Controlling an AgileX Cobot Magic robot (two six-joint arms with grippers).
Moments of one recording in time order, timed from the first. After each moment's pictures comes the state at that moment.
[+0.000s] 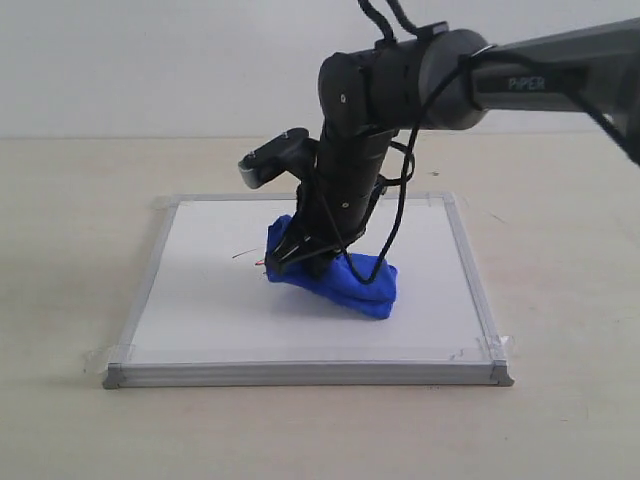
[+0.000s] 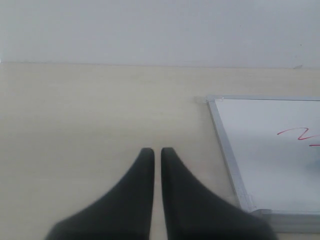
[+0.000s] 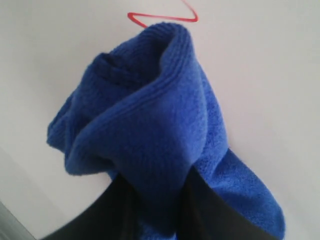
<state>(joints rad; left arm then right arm) 0.07 0.00 0.00 -0.04 0.31 0.01 0.50 2.17 -1.68 0.11 0.91 -0.31</state>
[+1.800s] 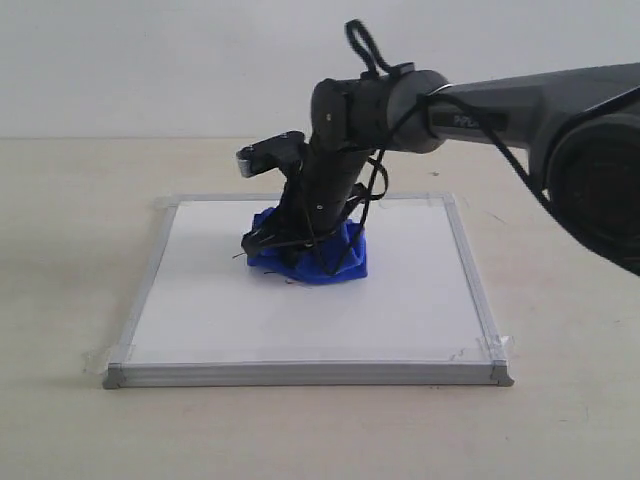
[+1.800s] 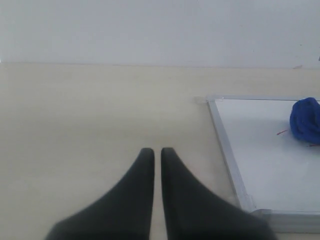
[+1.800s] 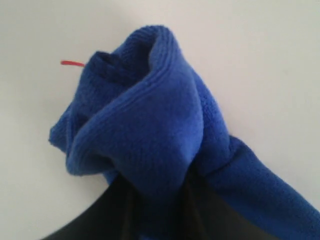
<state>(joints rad) 0.07 0.00 0.00 -0.04 0.31 0.01 0.48 2.36 -1.87 0.21 0.83 -0.25</state>
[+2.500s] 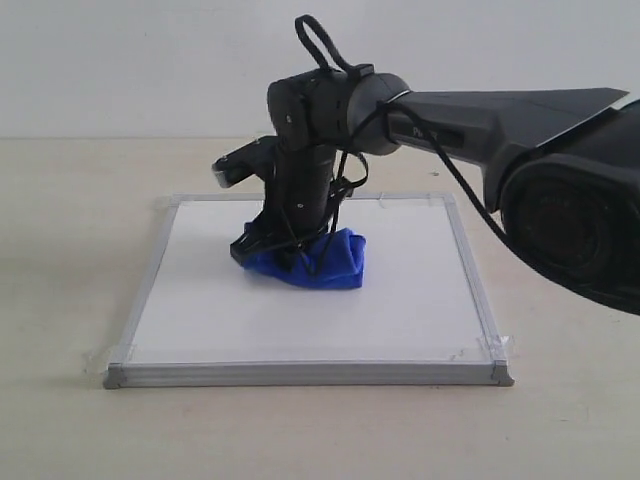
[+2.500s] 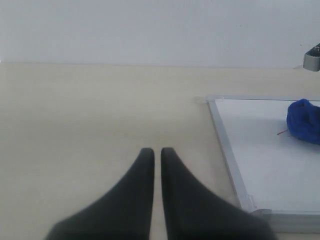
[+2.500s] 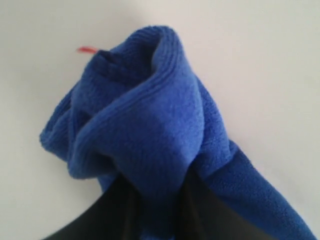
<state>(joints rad) 0.07 0.00 0.00 -0.04 0.31 0.01 0.51 2.43 -2.04 0.00 1.00 -0.13</state>
